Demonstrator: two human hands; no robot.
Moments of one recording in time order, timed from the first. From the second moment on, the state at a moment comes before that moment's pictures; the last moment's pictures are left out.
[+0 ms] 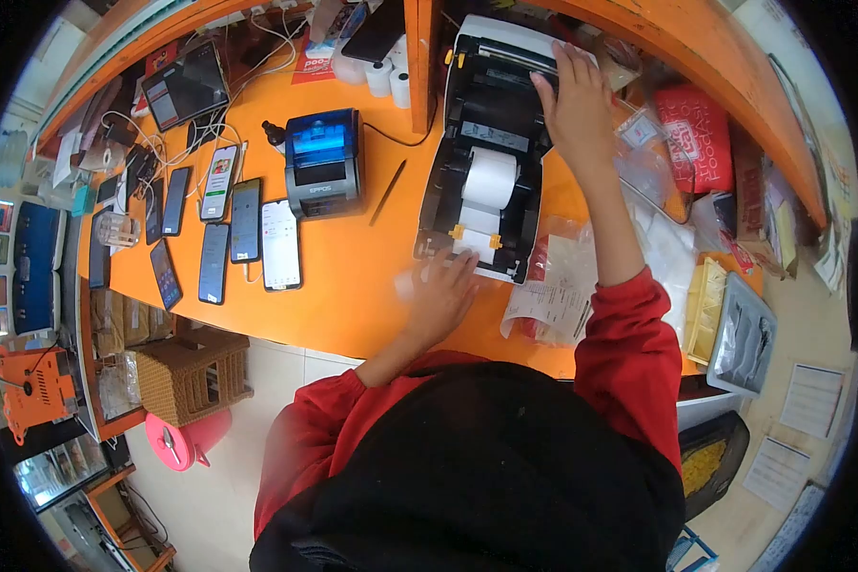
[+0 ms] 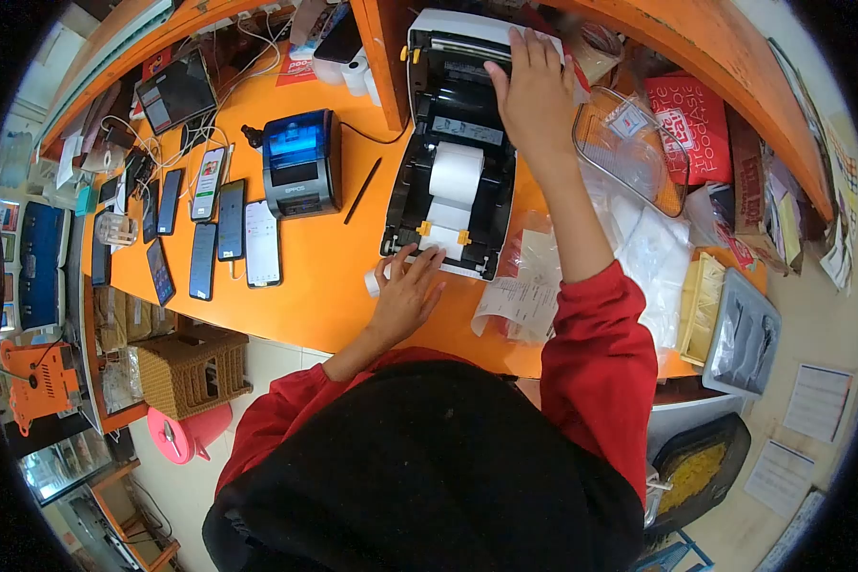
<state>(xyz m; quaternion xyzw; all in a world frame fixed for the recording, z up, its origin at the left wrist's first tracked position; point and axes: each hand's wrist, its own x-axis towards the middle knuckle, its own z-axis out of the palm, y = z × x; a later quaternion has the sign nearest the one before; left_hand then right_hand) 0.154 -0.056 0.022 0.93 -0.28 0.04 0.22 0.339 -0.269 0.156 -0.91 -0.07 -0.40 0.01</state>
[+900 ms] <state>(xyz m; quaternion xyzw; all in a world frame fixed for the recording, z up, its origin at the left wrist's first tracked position) 0.141 -0.049 0.023 0.93 -0.29 0.05 0.22 0.148 -0.215 0.071 -0.96 -0.14 -0.20 0.12</state>
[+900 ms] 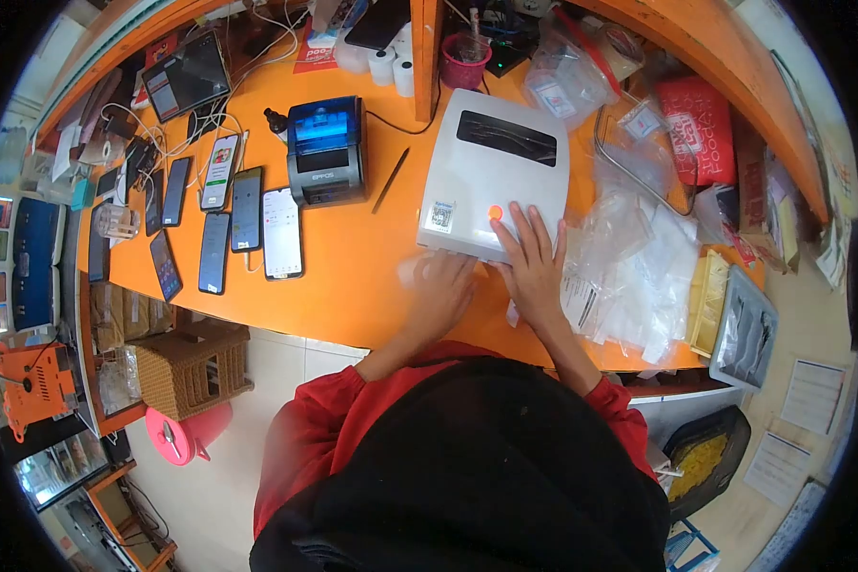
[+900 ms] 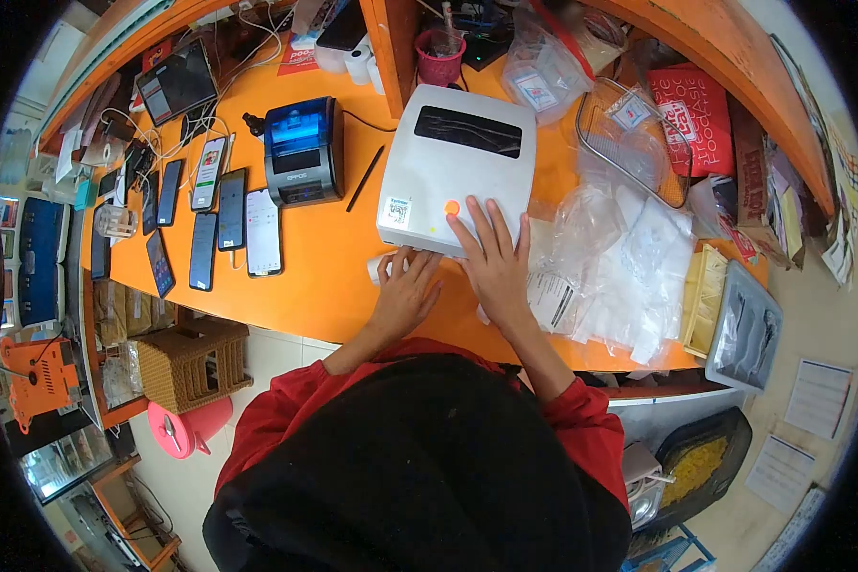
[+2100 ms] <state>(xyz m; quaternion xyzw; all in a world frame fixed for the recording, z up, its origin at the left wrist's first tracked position) 0.220 -0.056 0.059 0.90 -0.24 0.18 0.31 0.139 -0.213 0.037 -0.97 -0.12 -0.21 0.10</state>
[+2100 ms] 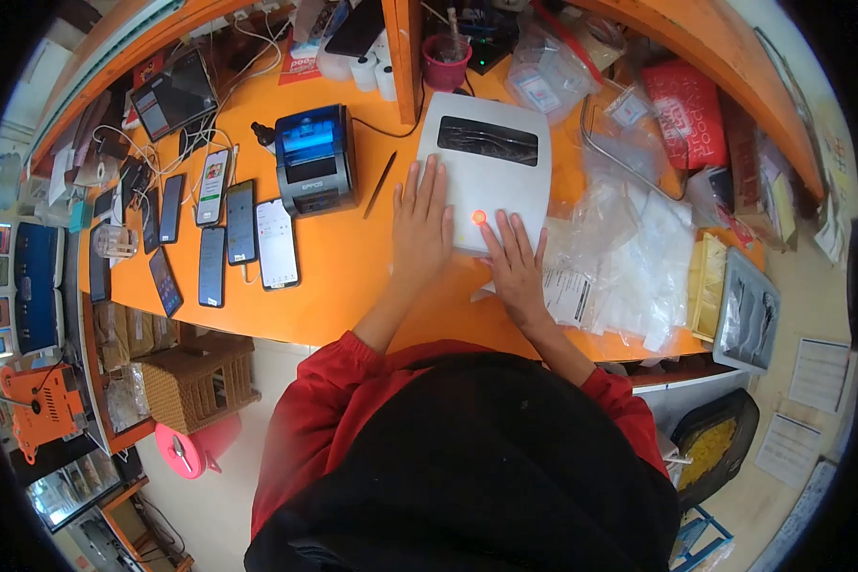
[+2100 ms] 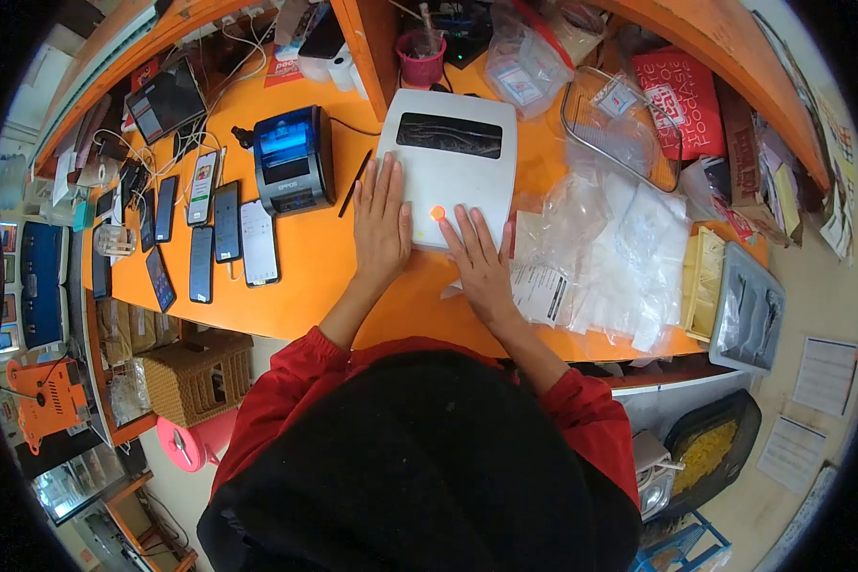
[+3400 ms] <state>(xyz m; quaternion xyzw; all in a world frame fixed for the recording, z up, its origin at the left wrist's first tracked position) 0.264 -0.066 0.074 0.90 -0.25 0.20 0.29 0.191 -0.215 0.084 -0.97 -0.03 -0.17 0.20</state>
